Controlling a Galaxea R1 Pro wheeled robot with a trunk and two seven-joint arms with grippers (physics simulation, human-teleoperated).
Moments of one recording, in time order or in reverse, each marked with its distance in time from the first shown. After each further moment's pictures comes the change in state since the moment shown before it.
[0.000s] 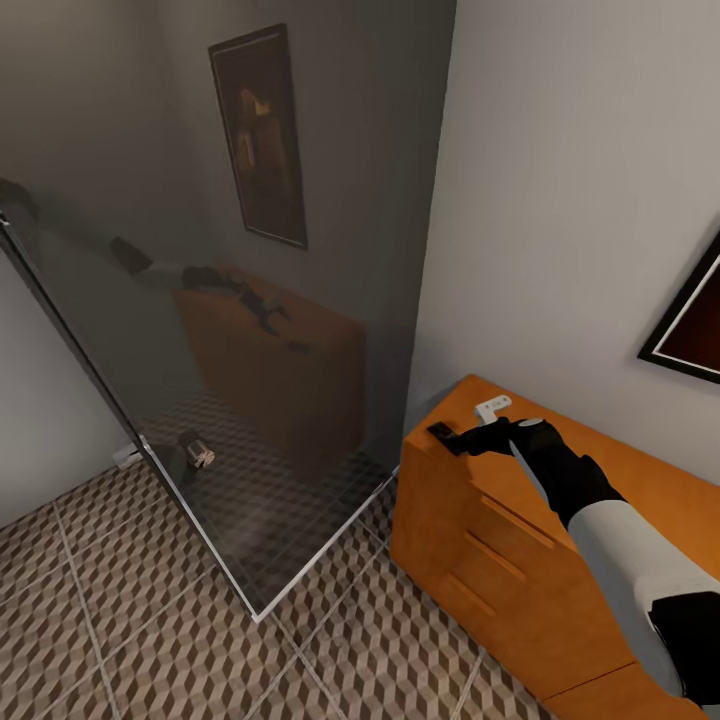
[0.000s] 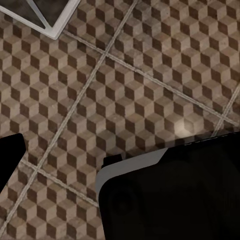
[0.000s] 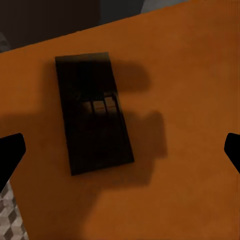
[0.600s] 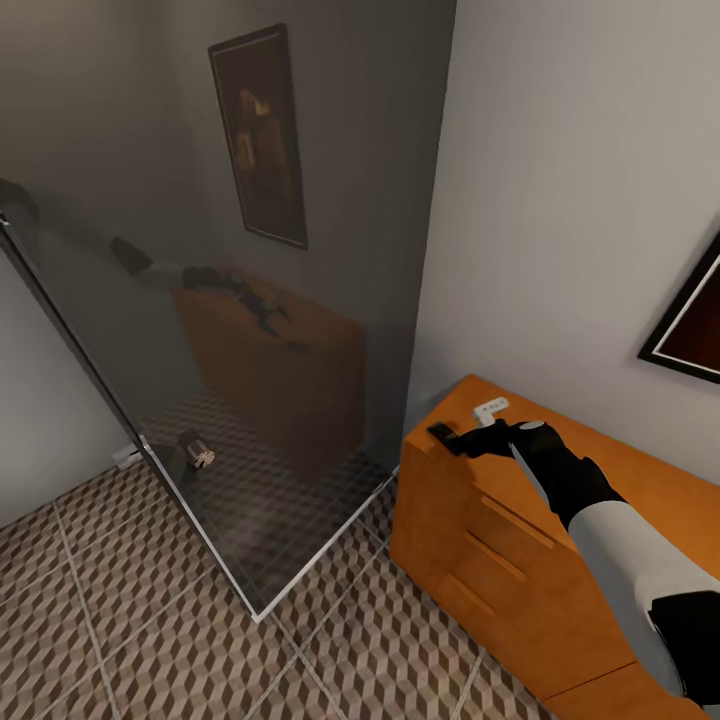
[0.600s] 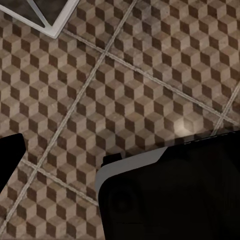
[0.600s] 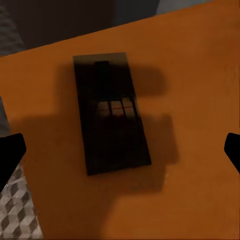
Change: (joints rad) left arm 0.003 0.000 0.000 0.000 0.000 0.000 0.000; right arm 0.000 -0.002 -0.002 0.024 0.000 -0.042 0.053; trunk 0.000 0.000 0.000
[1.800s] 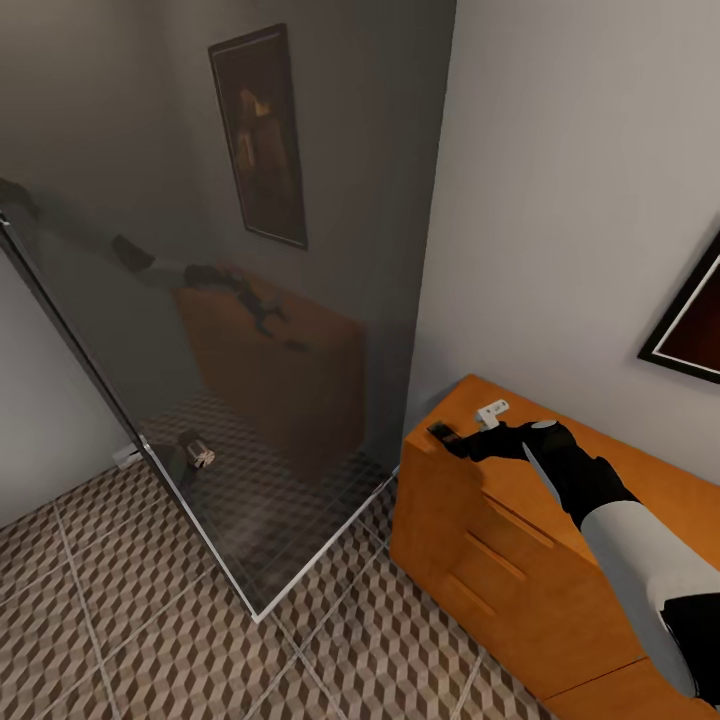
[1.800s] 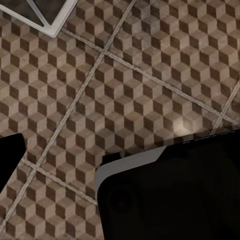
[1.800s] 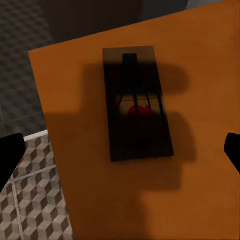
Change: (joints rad) left arm 0.002 -0.001 0.000 0.000 0.000 0.001 -0.001; right arm 0.000 -0.036 -0.008 -0.007 0.003 -0.001 0.161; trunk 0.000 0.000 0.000
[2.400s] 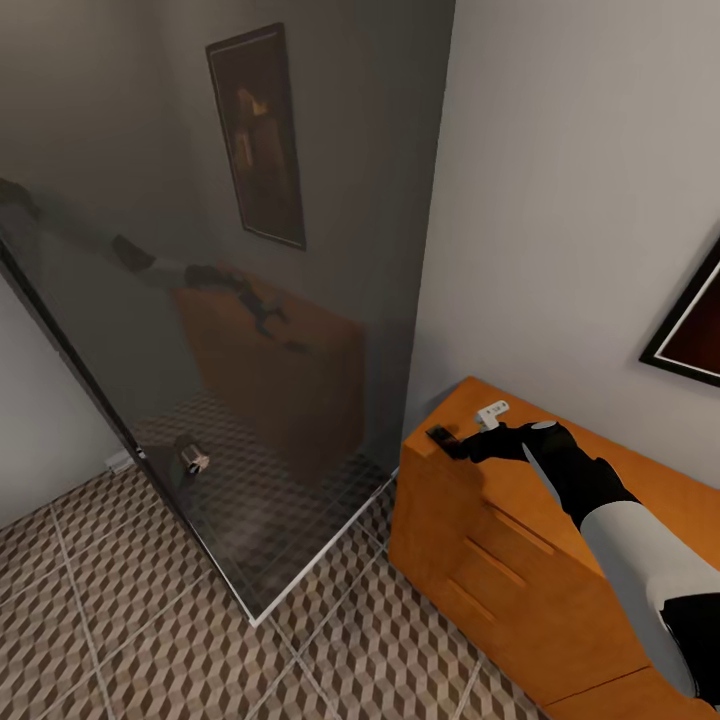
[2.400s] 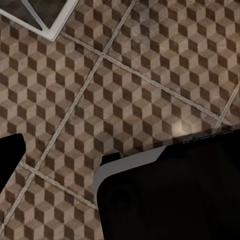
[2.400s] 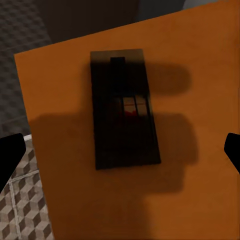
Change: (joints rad) left arm 0.000 -0.001 0.000 0.000 0.000 0.000 0.000; right arm 0.000 0.000 0.001 0.006 0.001 0.000 -0.001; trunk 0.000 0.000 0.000
